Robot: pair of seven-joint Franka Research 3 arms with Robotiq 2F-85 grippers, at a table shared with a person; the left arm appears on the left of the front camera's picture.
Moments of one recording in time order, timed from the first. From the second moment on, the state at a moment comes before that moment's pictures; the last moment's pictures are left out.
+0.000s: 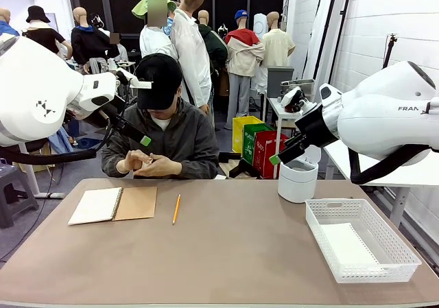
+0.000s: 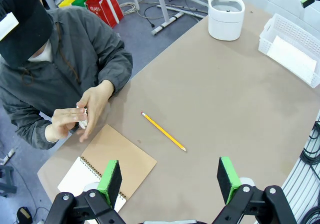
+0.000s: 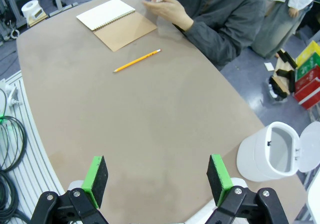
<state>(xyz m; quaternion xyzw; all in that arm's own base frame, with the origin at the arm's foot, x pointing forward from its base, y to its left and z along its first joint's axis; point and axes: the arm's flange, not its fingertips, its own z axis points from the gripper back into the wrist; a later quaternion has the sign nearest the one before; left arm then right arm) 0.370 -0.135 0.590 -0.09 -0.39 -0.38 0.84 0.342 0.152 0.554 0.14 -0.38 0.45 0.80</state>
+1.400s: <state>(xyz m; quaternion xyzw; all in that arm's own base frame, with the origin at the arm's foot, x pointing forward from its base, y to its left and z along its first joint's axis) 0.370 -0.135 0.590 -0.09 -0.39 -0.38 0.84 0.342 0.152 0.554 0.14 -0.38 0.45 0.80</state>
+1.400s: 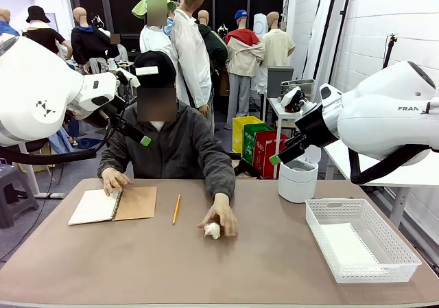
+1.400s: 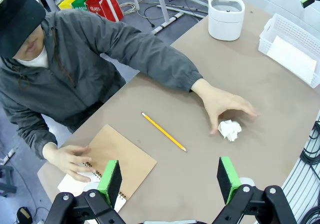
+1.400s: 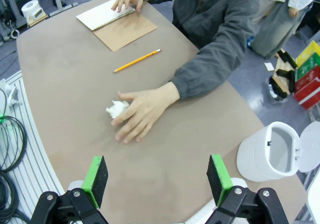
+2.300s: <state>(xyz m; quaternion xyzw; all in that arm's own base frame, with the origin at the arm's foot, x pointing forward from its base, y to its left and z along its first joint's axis) 0.370 -0.135 0.590 -0.09 -0.39 -0.38 0.84 0.342 0.152 0.554 0.14 -0.38 0.45 0.80</state>
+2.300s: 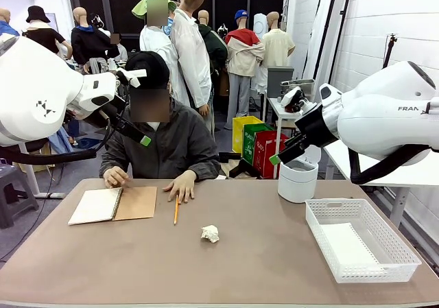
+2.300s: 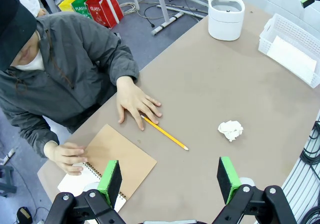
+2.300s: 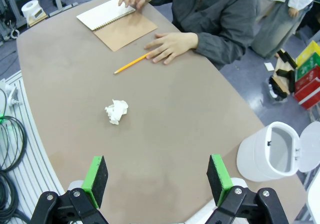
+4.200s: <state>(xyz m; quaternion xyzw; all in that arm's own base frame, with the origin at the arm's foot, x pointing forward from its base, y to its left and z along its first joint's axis) 0.370 -0.136 0.590 -0.09 -0.39 -0.38 0.84 0.414 0.283 0.449 0.08 -0.20 0.59 0.78</state>
